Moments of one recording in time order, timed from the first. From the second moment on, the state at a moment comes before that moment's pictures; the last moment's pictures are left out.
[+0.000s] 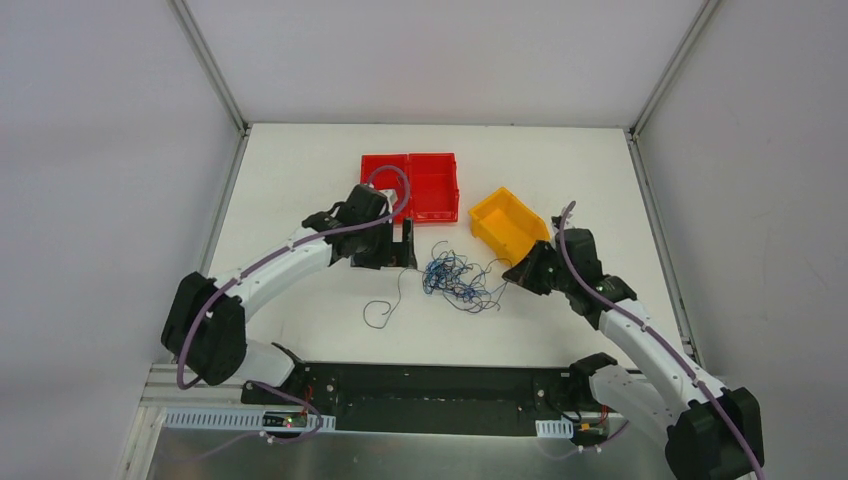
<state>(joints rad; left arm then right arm) -0.57 1.37 0.96 -0.54 0.13 -0.53 0.38 0.89 0.54 -0.36 -0.22 0.77</state>
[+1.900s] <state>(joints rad) -0.63 1.40 0.72 -0.17 0.05 -0.53 0.39 0.71 0.47 -0.61 0.22 0.95</state>
